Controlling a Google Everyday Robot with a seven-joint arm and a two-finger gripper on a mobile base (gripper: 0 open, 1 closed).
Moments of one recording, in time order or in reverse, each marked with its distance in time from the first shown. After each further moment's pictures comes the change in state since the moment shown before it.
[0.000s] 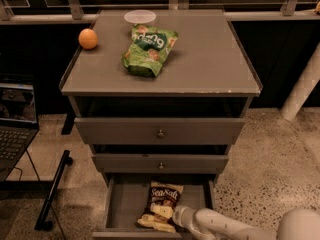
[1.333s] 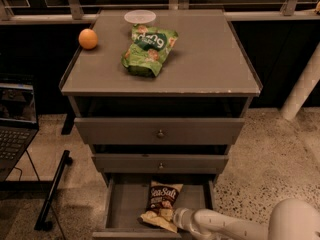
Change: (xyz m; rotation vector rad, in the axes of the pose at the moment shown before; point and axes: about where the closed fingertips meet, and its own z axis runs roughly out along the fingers) arm 0.016 -0.018 0.001 0.068 0.058 -0.044
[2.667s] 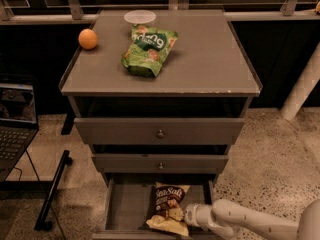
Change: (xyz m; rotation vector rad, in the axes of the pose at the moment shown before) arm -0.019 0.040 -0.086 -0.183 0.104 -0.107
